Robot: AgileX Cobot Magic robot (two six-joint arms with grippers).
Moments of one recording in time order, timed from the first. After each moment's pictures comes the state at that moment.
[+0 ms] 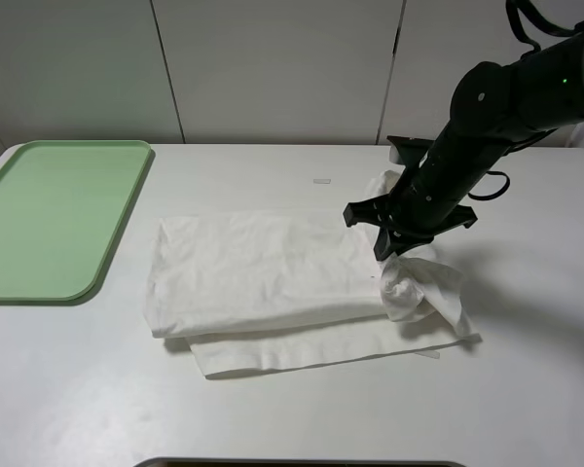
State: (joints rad) left arm -0.10 -0.01 -0.48 0.09 1.07 -0.06; right arm 0.38 1.86 -1.05 0.28 0.63 -0.03
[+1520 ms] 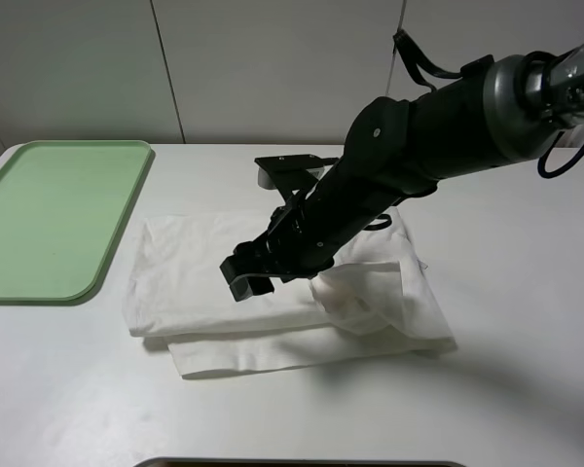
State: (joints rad) left arm -0.10 -0.01 -0.48 0.09 1.07 -0.06; right arm 0.69 1.89 -1.05 0.64 0.43 -0.45
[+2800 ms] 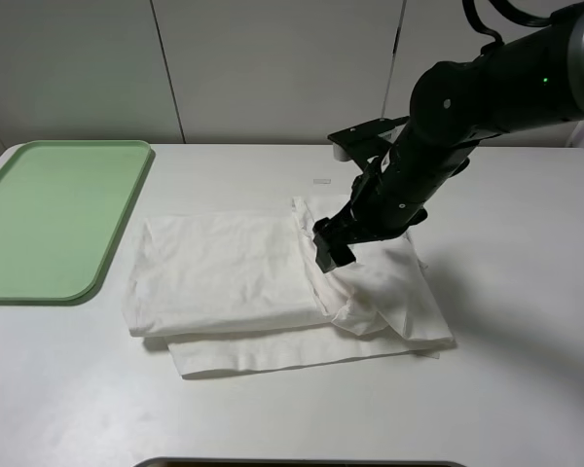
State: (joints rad) left arm -0.10 -0.01 -0.48 0.09 1.07 -0.06; right arm 0.57 1.81 -1.05 0.14 0.56 -0.19
